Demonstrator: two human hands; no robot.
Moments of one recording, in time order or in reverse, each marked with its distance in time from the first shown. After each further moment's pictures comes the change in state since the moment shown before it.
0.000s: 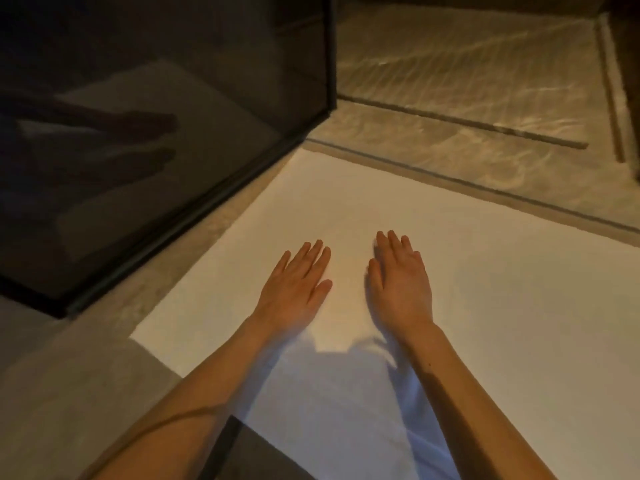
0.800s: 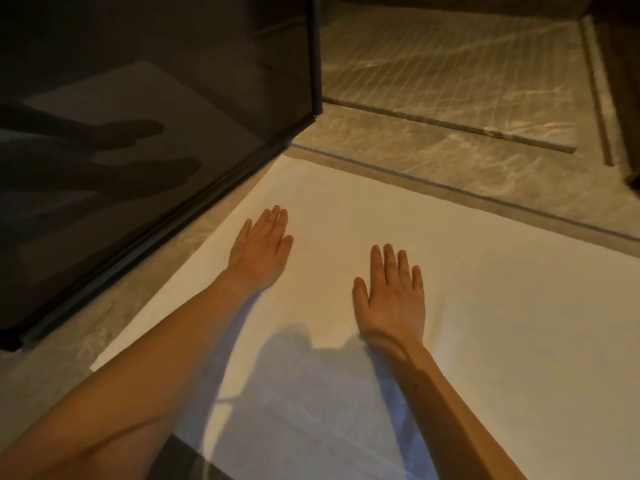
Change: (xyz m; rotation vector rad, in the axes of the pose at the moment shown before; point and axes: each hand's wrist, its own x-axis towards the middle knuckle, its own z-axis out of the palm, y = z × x) left_hand 0.081 -0.056 -0.021 0.014 -0.037 -0.204; right_hand 0.008 0.010 0.020 -0.175 -0.058 0.090
